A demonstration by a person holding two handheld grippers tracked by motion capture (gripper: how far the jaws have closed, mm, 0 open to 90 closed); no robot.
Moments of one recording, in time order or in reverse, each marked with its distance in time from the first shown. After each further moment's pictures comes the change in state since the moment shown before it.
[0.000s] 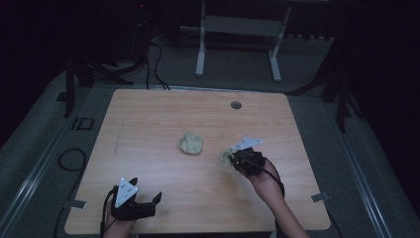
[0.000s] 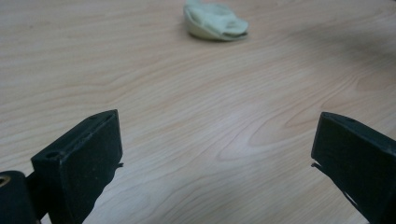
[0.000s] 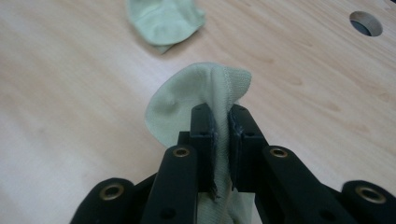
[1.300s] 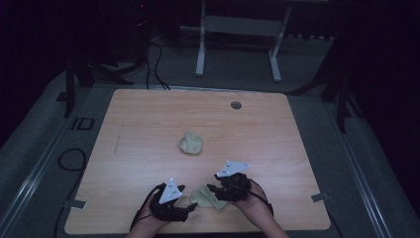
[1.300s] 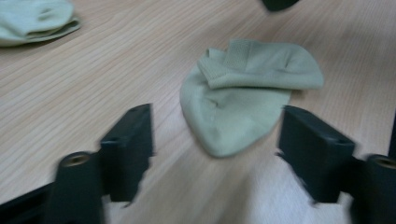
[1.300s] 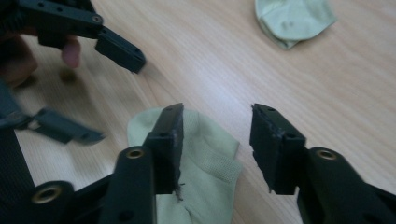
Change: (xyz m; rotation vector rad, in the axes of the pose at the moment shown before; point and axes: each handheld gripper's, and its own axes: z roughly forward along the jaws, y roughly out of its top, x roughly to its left) left arm -0.068 0.023 0.061 0.180 -0.353 0.237; right arm 0.061 -0.025 0.006 -0.058 0.252 -0.064
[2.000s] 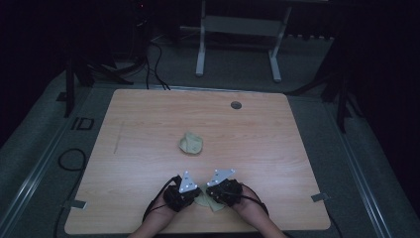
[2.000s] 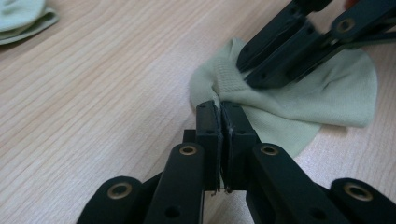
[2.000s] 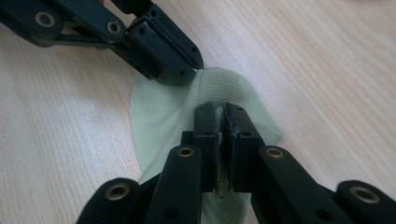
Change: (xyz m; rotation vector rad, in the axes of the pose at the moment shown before) left arm 0.000 0.020 0.030 0.111 0.038 0.015; right arm 0.006 -0.017 0.037 0.134 0.028 -0.129
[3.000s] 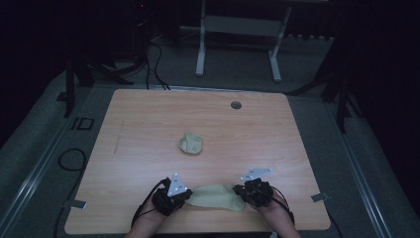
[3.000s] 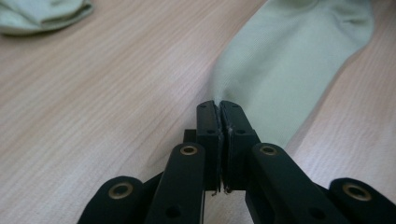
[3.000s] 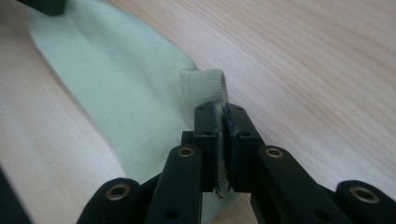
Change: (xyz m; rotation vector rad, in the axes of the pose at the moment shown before) left arm 0.002 -0.010 -0.029 0.018 0.026 -0.013; right arm -0.032 -0.053 -0.053 -0.032 -0.072 0.265
